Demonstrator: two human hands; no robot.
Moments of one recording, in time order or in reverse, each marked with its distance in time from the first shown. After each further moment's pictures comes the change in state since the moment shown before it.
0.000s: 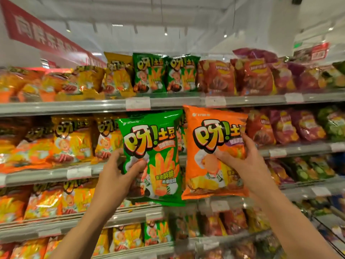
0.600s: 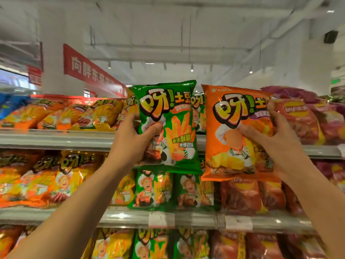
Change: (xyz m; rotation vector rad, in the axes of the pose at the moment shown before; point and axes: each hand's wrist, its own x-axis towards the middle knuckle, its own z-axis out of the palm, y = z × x) left_hand 0.181 0.098 0.033 0.040 0.211 0.233; right_hand 0.189 -0.082 0.002 0.075 -0.001 -0.304
